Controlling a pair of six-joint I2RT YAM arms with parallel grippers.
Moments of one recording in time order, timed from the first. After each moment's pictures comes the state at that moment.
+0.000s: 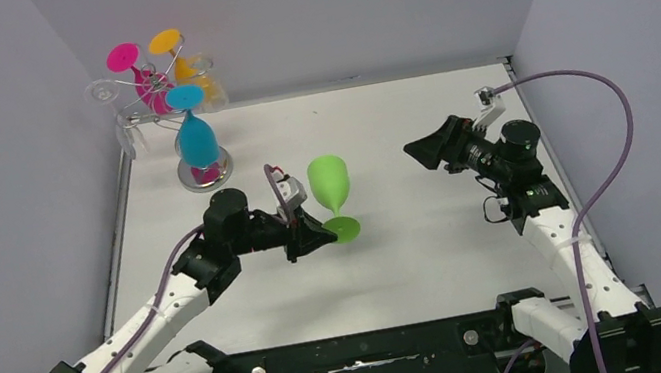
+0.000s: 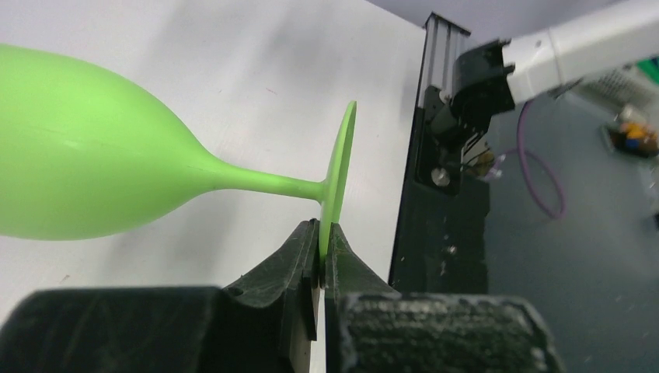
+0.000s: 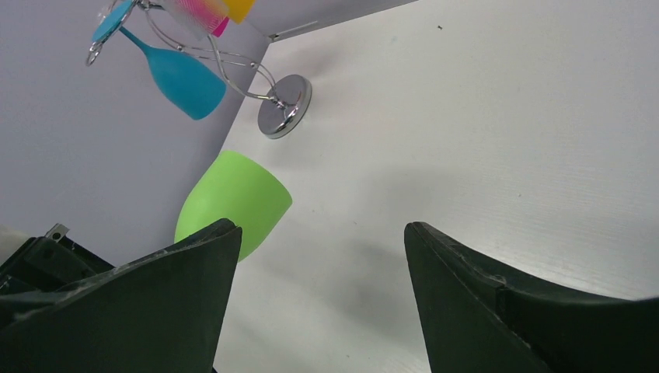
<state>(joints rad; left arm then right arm) -0.65 1.05 0.74 0.06 0.73 -0.17 0.06 0.95 0.73 0.04 -0.56 0.62</state>
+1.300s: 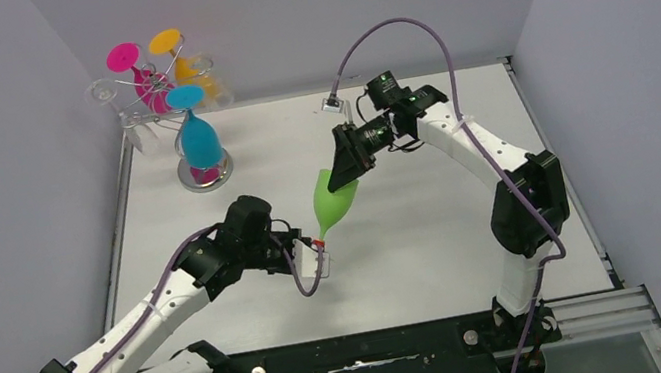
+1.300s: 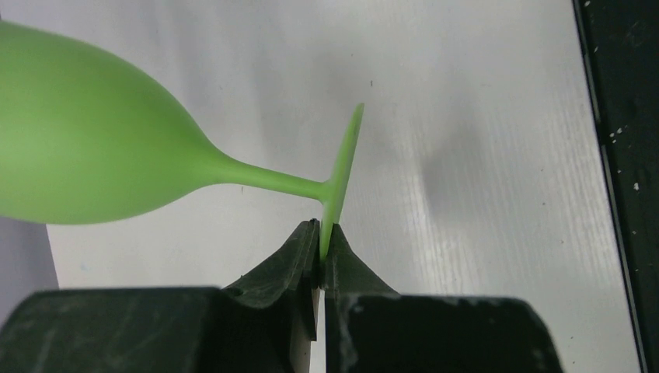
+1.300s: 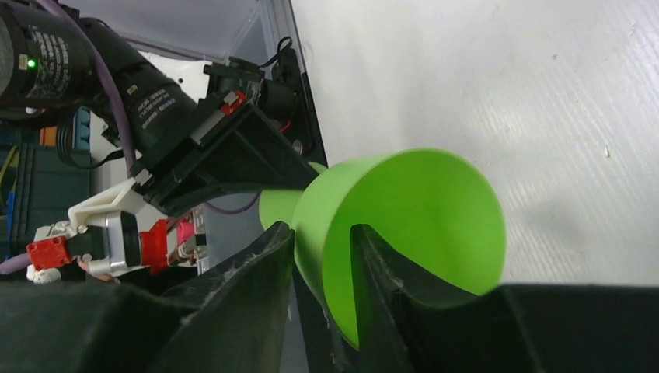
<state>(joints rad) -0.74 1.05 0.84 -0.60 0.46 1.01 0.45 1.82 1.65 -0.81 -1.11 0.04</state>
